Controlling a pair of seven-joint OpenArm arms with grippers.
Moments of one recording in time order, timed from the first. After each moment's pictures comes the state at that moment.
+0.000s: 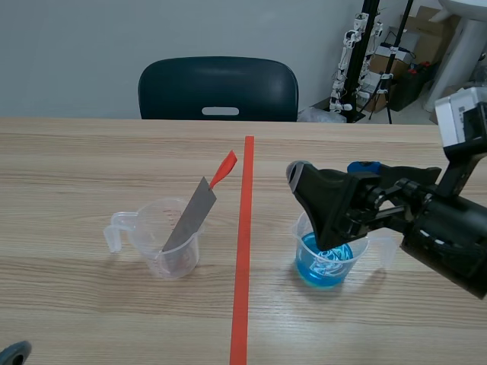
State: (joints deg) left arm 45.3 -39.3 0.3 74.7 -3.9 -20.4 -67.7; right arm -23.1 33.0 -12.3 103.5 44.5 20.2 6.8
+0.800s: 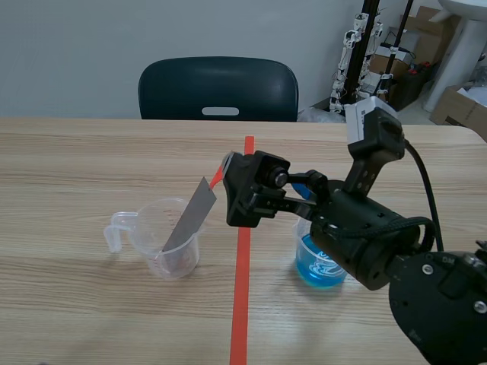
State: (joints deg) left arm 37.9 -22.0 2.7 58.5 0.0 -18.9 -84.0; right arm -15.9 21.7 -23.7 102.6 44.9 5.1 1.7
